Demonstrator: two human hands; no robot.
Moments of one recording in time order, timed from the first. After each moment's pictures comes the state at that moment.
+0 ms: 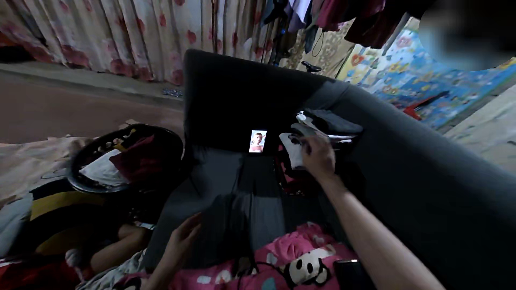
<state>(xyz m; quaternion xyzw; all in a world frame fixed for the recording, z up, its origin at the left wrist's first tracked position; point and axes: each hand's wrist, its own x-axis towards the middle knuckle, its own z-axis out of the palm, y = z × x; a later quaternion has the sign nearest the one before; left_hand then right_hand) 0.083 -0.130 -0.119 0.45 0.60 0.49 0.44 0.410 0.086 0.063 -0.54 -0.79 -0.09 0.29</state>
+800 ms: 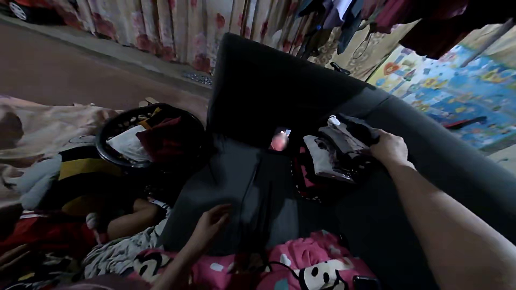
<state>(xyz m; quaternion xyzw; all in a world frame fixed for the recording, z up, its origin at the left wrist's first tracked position) 0.089 -0.122 -0.102 0.42 0.56 0.46 0.54 0.482 0.165 0.130 -0.71 -0.68 -0.08 0.13</state>
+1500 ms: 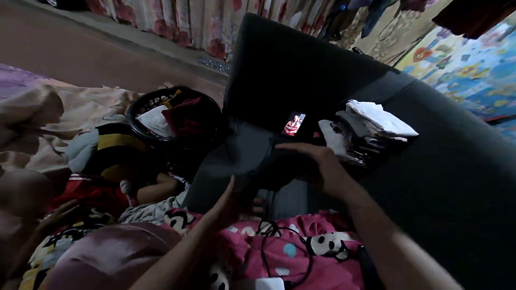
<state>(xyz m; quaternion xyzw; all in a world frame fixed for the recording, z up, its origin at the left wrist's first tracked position) 0.107 -0.146 -0.095 0.23 0.32 0.50 0.78 0.307 -0.033 0.082 -0.21 -0.95 0.12 0.19</state>
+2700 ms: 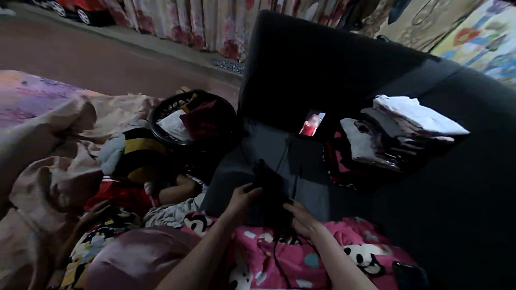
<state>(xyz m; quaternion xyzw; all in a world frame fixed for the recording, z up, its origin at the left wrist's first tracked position) 0.098 -0.121 -0.107 0.19 0.52 0.57 0.61 0.300 -0.053 -0.121 -0.54 -0.41 0.71 0.20</state>
